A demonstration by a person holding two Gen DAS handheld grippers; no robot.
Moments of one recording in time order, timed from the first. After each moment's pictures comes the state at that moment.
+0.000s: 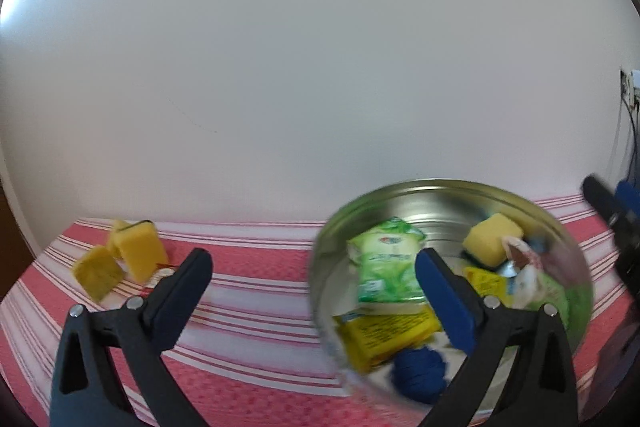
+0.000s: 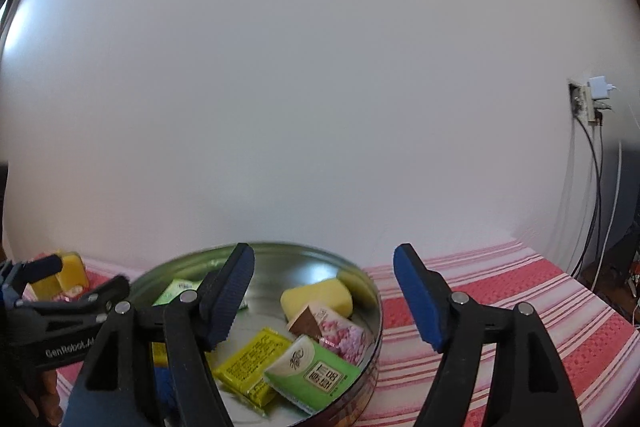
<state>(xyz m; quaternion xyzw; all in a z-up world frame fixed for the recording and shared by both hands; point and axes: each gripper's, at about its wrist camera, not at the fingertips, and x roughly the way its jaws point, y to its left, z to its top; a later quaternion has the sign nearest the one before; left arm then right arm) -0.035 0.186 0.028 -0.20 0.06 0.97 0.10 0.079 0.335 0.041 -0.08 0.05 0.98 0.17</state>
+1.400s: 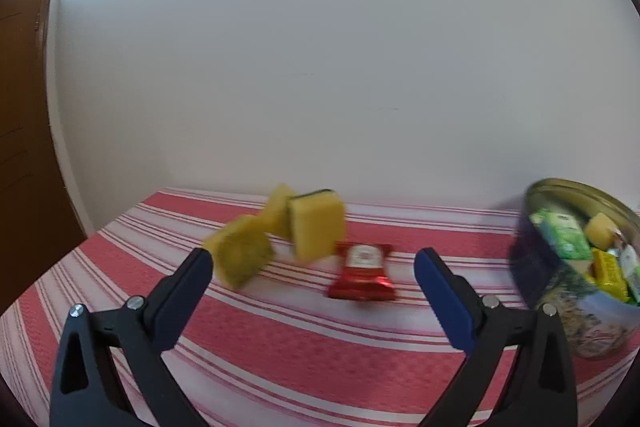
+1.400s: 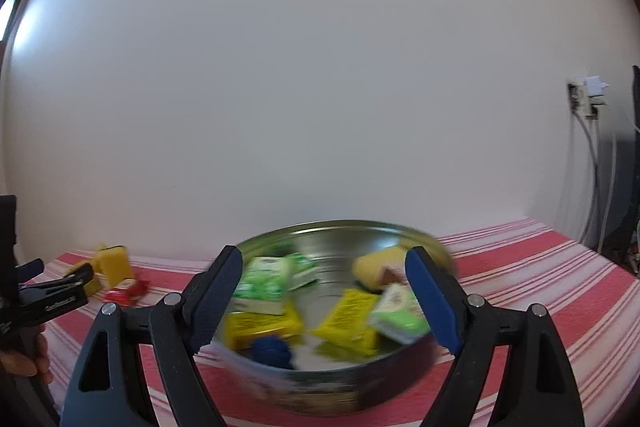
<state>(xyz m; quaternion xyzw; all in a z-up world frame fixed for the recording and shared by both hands) -0.061 0.021 0.006 -0.20 0.03 0.98 -0.02 0.099 0.225 0.044 -0.08 0.06 0.98 0.15</state>
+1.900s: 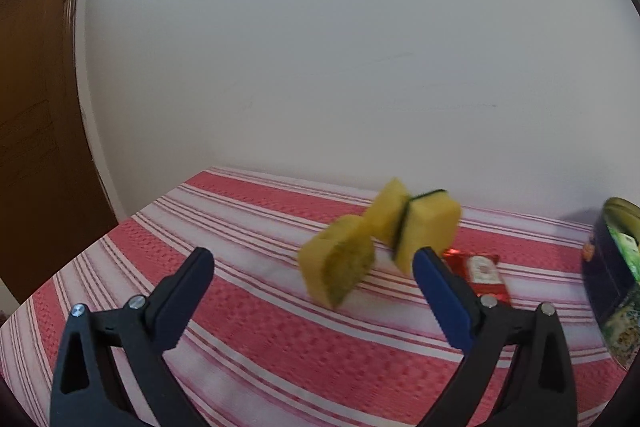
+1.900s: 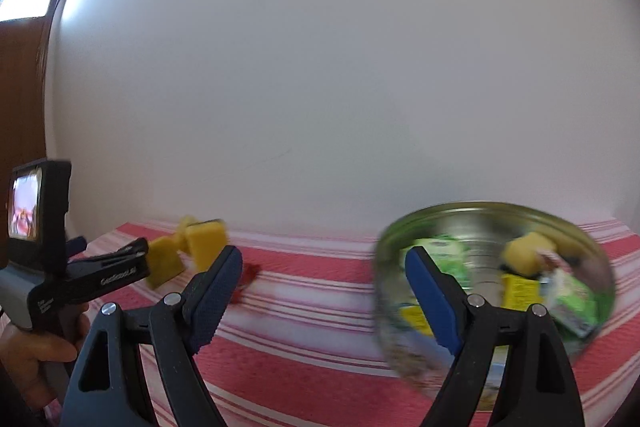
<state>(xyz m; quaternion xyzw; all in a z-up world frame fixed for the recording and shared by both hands) -0.102 -0.059 -0.004 -0.23 0.00 0.97 -0.08 0.026 0.118 0.038 -0.13 0.04 0.99 0.03</state>
